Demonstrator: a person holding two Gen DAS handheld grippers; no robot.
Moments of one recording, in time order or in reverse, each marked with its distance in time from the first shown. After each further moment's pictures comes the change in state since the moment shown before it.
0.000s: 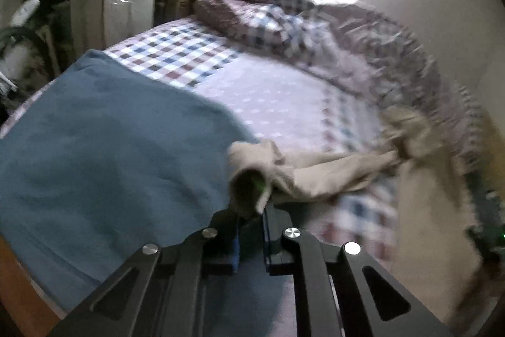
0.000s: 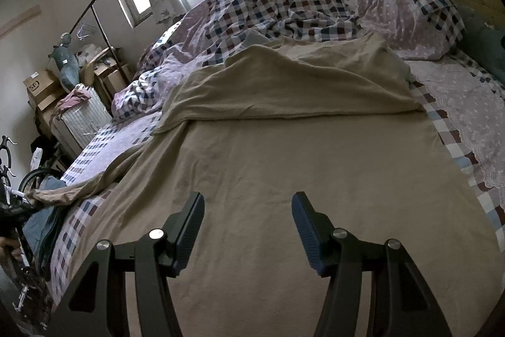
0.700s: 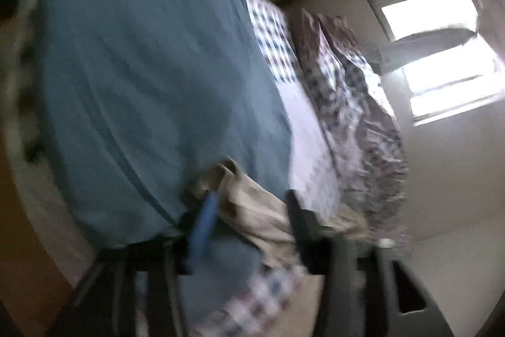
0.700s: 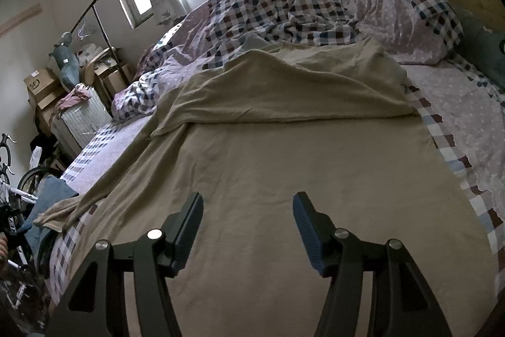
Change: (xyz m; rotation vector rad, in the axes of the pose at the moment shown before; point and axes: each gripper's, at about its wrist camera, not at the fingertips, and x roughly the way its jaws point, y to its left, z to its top) left arm -0.050 0.108 -0.030 -0.671 -0.024 -0.108; right arm -0.009 -0.002 0.001 -0.013 -0.010 -0.007
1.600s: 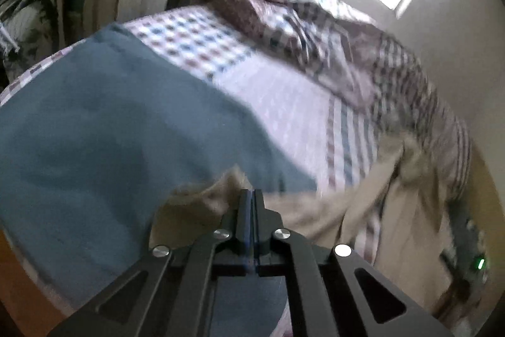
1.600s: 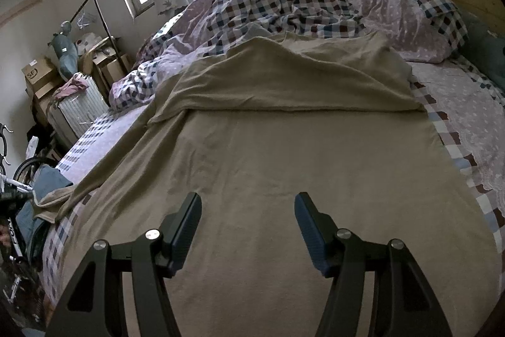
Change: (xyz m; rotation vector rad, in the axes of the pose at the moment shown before) left arm 0.057 -0.079 -0.014 0.527 0.009 0.126; right arm 0.014 0.006 -0.006 -0.028 0.036 -0.014
